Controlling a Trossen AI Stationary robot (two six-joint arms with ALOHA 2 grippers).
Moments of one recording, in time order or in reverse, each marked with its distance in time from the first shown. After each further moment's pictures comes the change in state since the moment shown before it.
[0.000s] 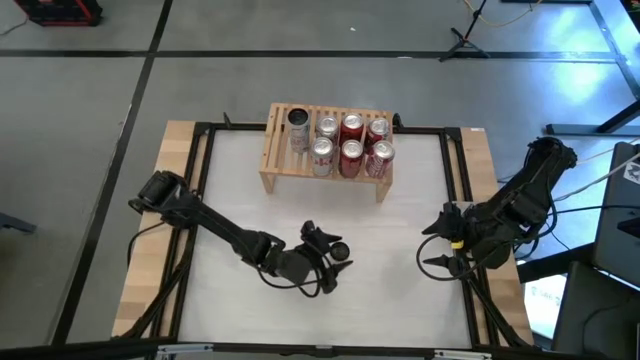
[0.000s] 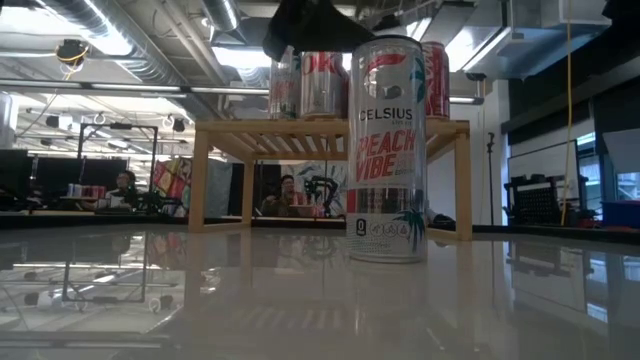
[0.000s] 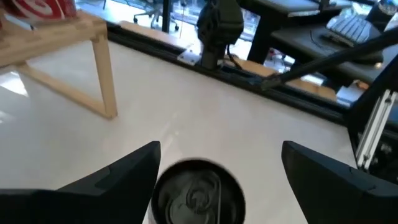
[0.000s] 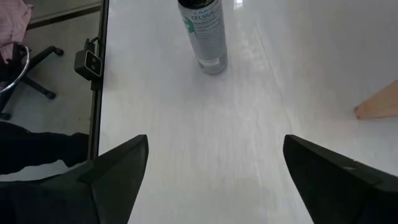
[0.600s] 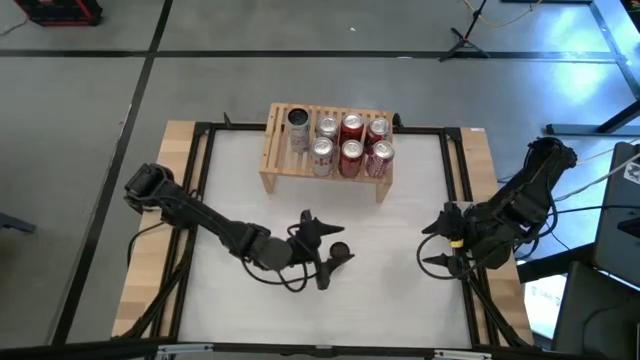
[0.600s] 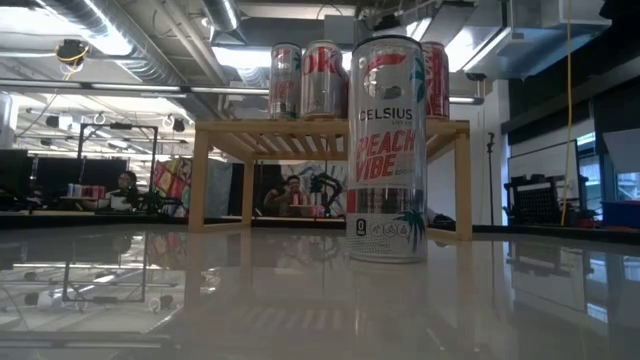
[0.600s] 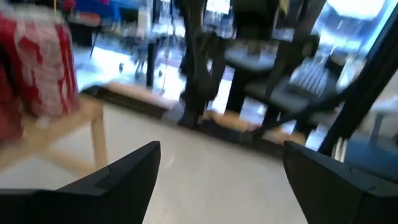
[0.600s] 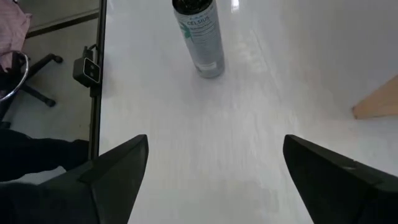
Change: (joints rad) left arm -0.003 -0.119 0.001 0.140 -0.001 0.195; right arm 0.000 0.000 0.000 0.001 0.019 0.026
